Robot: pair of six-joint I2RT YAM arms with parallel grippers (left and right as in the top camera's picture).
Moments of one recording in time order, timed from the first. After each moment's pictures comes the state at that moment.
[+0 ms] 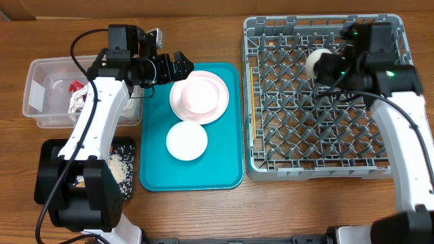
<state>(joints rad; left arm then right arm) -0.05 1.79 1.47 -0.63 0.53 -0.28 0.04 1.56 1.50 -0.88 -0.06 0.21</state>
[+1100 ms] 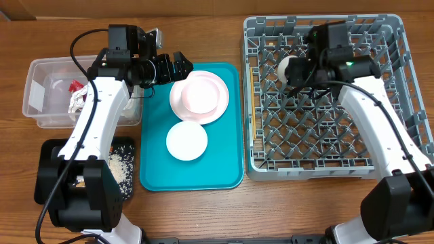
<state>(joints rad) -0.05 1.79 1.47 -0.63 0.51 -0.28 0.17 1.71 1.50 -0.81 -0.07 0.20</state>
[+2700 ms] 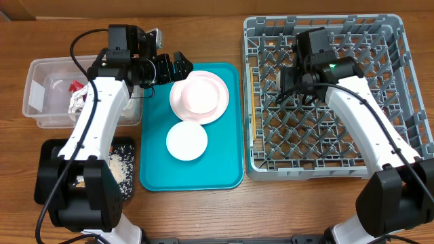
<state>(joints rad) -0.05 1.79 1.47 -0.63 0.51 -0.28 0.23 1.74 1.48 -0.86 0.07 0.20</state>
